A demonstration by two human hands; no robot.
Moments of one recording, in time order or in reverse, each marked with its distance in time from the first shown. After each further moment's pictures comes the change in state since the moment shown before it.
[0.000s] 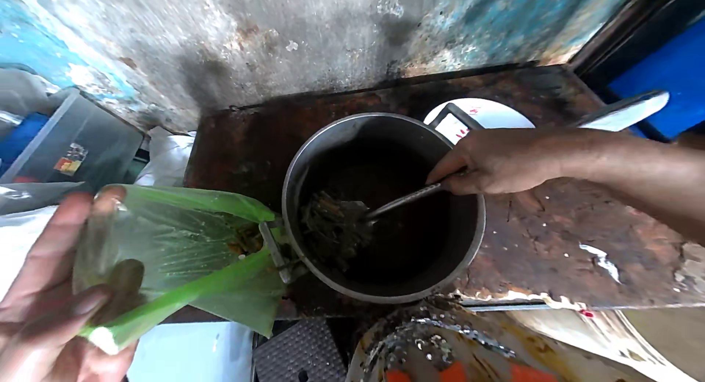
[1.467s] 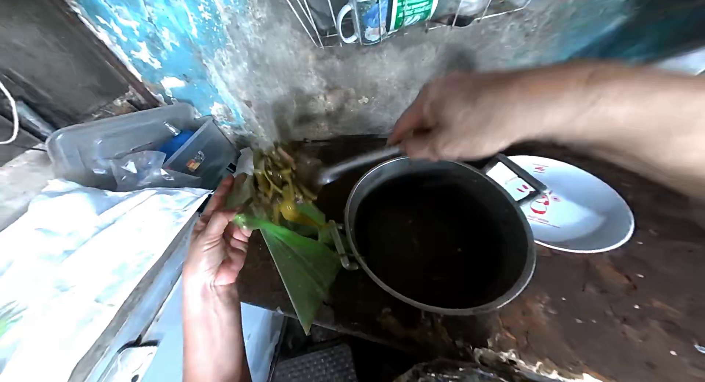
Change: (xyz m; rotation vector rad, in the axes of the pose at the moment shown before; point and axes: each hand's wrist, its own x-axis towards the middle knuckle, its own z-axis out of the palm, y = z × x) left_hand 0.011 0.005 0.014 -0.157 0.455 -0.024; right_hand -0.004 -0.158 -0.094 -0.120 0.317 -0.265
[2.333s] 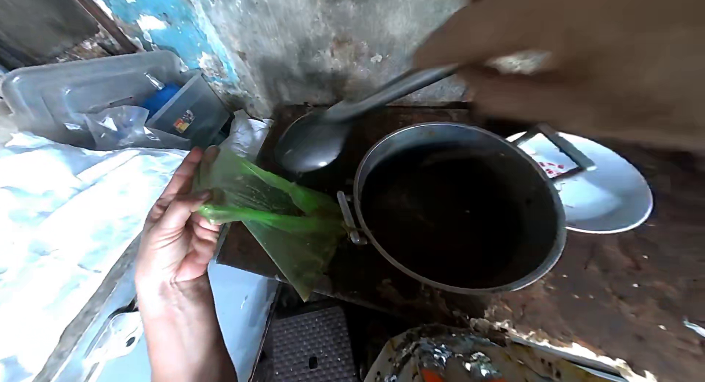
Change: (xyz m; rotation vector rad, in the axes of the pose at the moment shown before) left_hand 0.002 0.007 -0.059 0.052 -0.204 0.009; right_hand -0.020 -0.017 0.010 -0.341 0.426 -0.405
